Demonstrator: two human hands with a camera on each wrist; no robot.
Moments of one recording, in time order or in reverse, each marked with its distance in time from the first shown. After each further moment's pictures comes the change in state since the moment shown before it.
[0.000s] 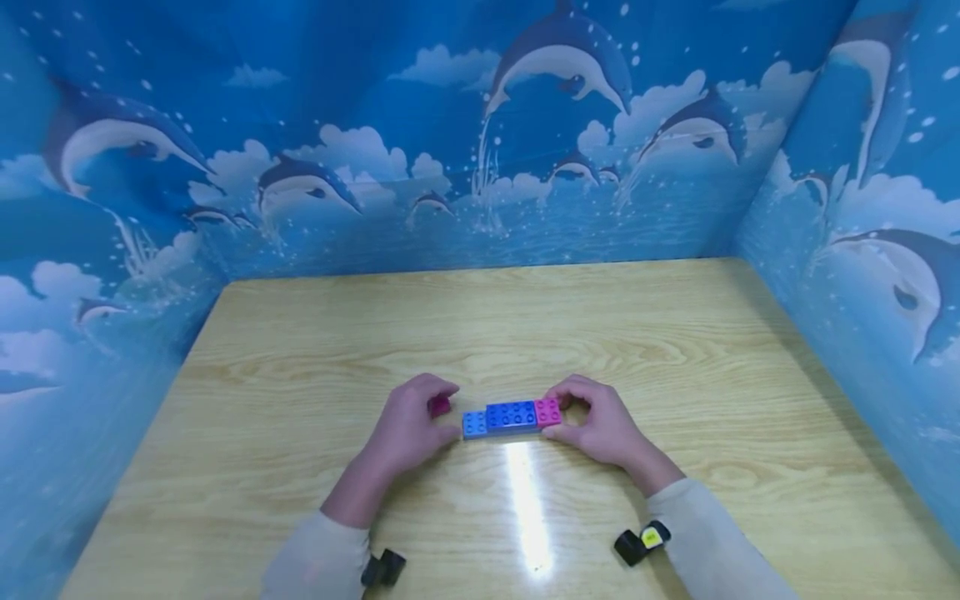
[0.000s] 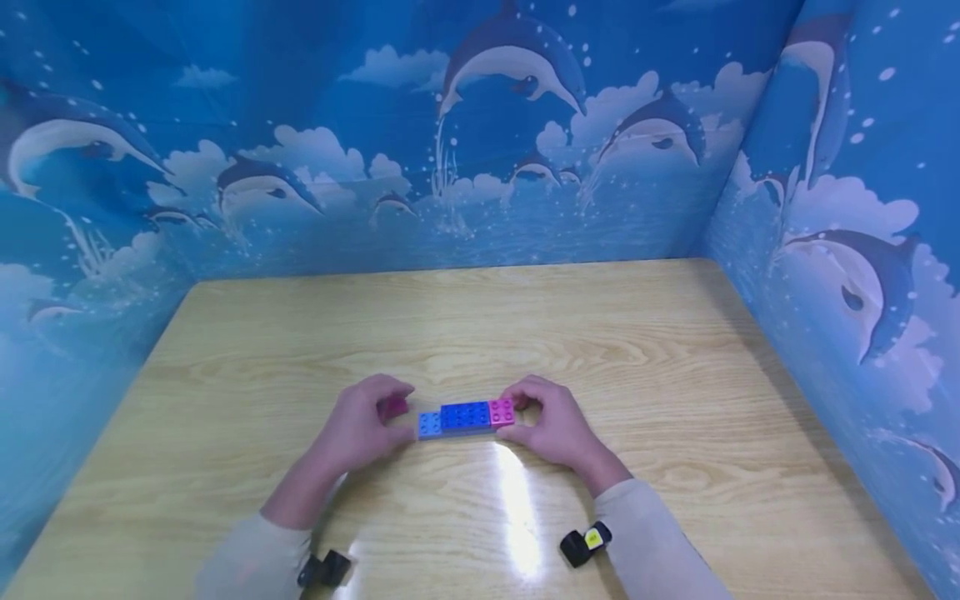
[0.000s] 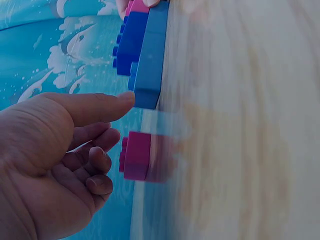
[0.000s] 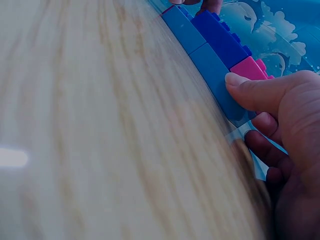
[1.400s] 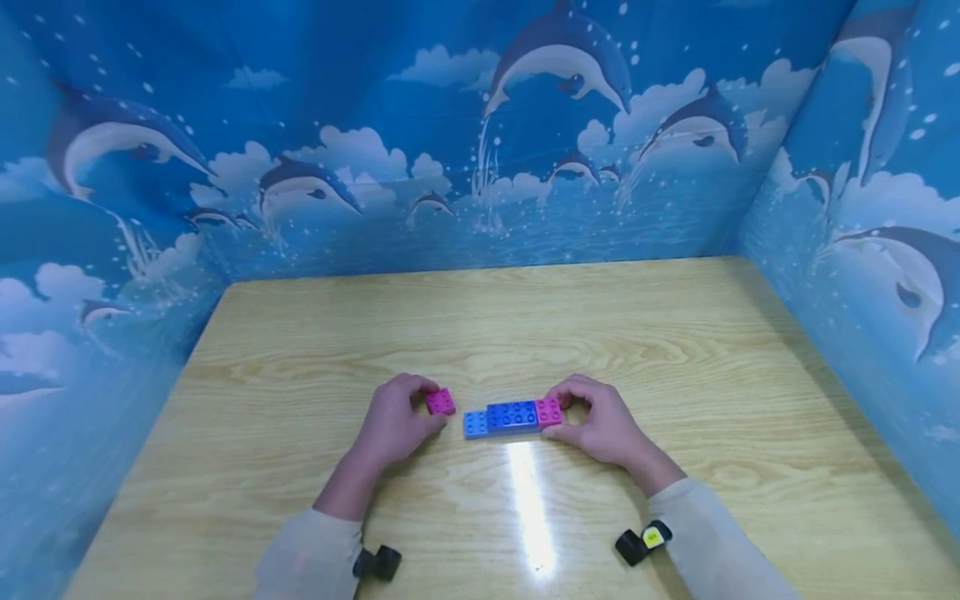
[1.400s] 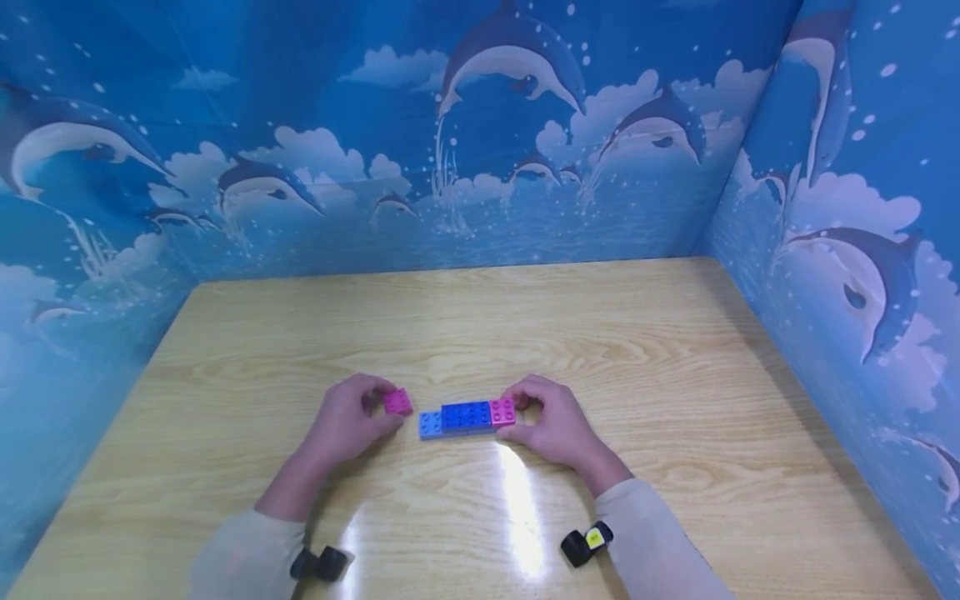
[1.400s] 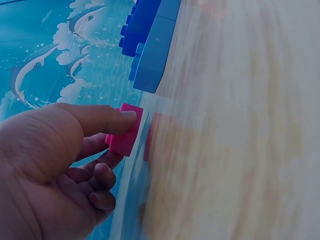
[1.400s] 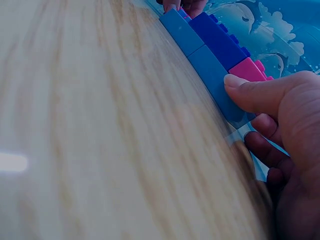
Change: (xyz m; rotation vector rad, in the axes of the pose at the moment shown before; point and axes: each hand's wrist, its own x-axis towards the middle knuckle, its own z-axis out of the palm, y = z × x) left_hand 0.004 -0.019 -0.004 -0.007 0.046 -0.171; right_hand -0.001 -0.045 -0.008 0.016 -0.006 0.041
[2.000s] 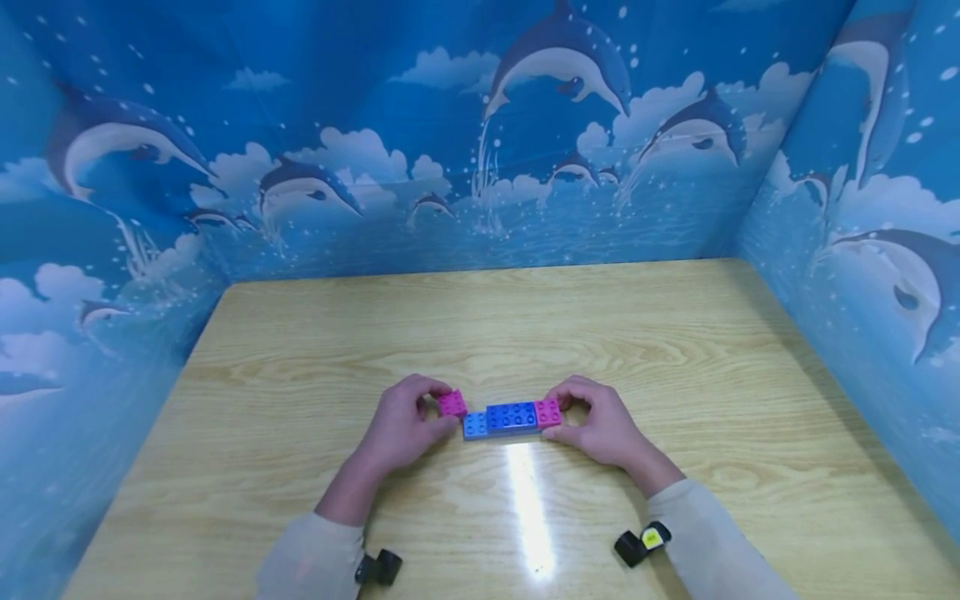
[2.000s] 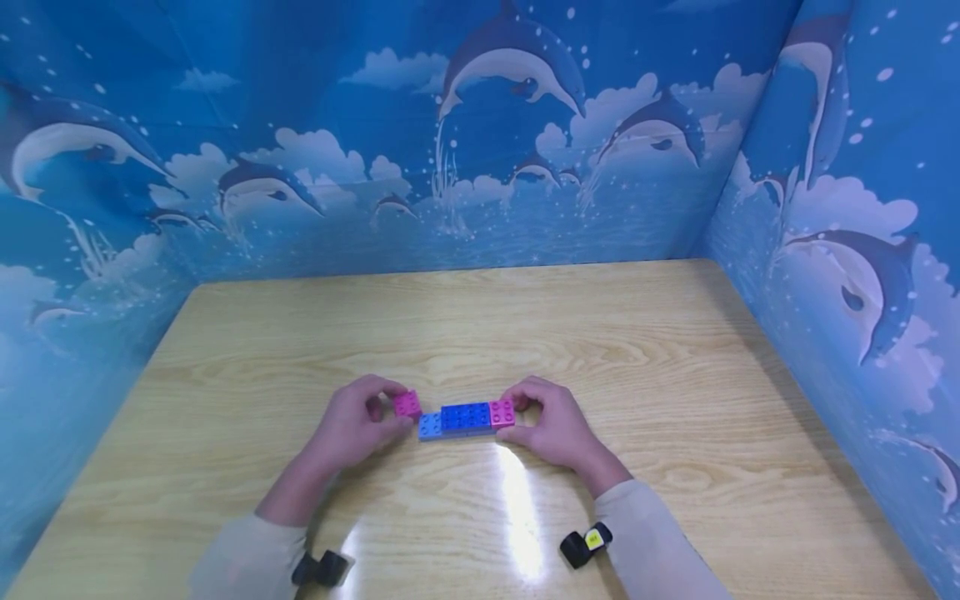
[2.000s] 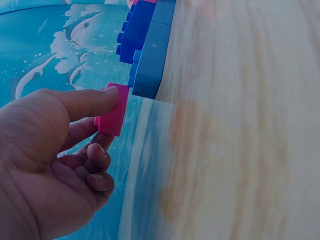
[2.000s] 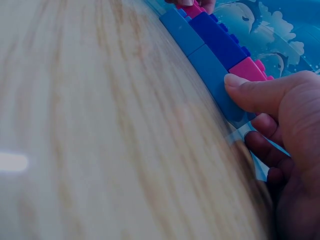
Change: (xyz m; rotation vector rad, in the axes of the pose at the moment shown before) left_hand -0.007 0.009 -0.001 -0.084 -0.036 0.085; right_hand 0.000 -0.001 0.001 0.002 0.007 0.003
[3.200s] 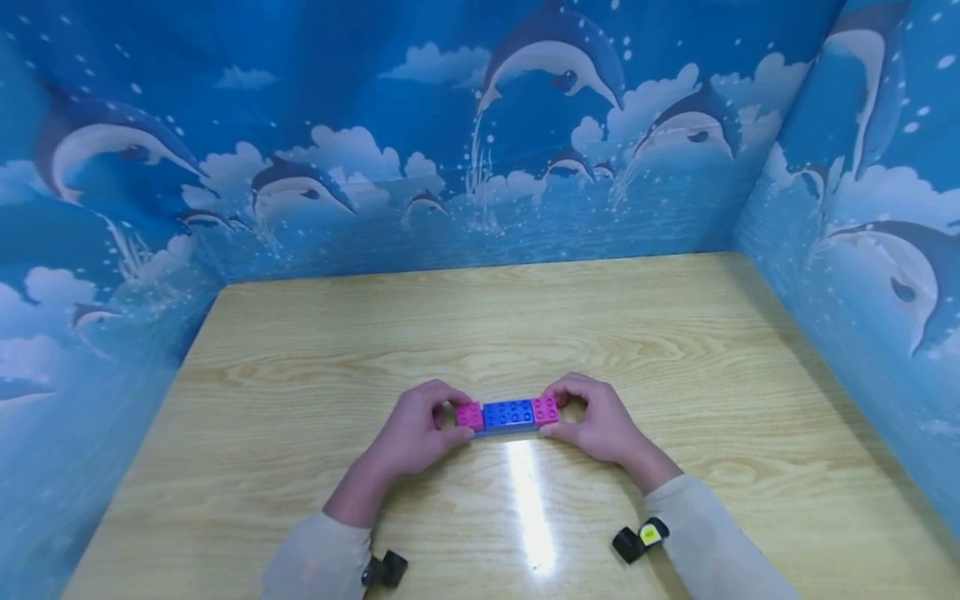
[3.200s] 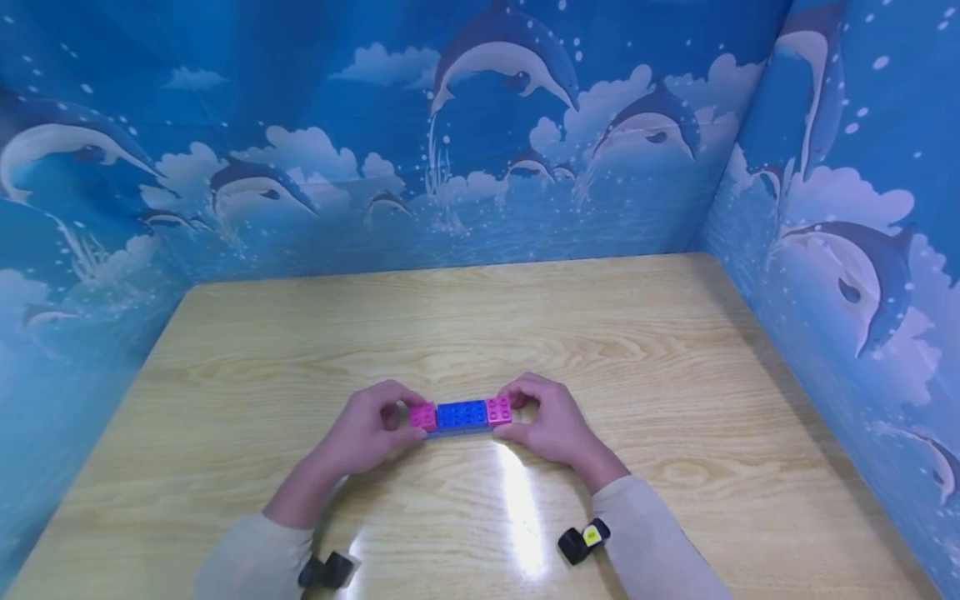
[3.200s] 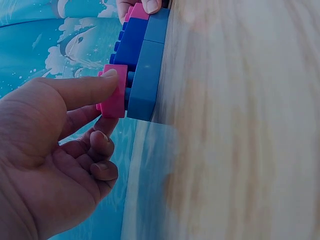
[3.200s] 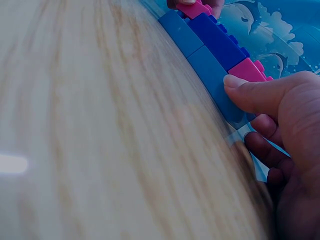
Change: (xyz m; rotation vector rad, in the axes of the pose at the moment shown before) left_hand -0.001 0.010 0.011 -0.055 -0.108 0.176; right_hand 0.001 0.005 -0.001 0.022 -0.007 -0.003
